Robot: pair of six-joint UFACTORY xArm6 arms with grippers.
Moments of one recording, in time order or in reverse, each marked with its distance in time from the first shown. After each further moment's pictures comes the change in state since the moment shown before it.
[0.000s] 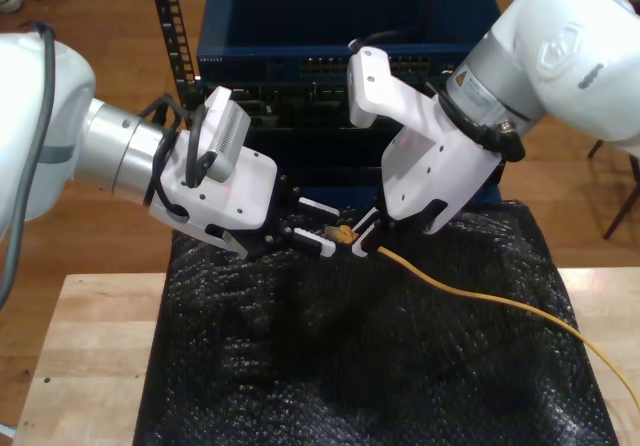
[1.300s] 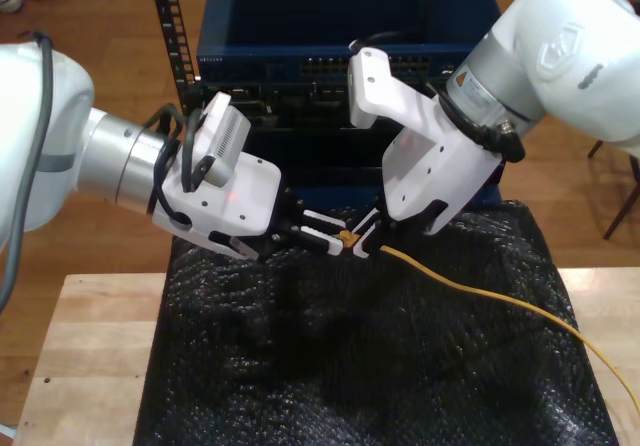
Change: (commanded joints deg) left arm -0.1 -0.2 1.7 -1.4 1.5 0.3; right arm 0.0 0.0 0.0 0.0 -0.1 0.0
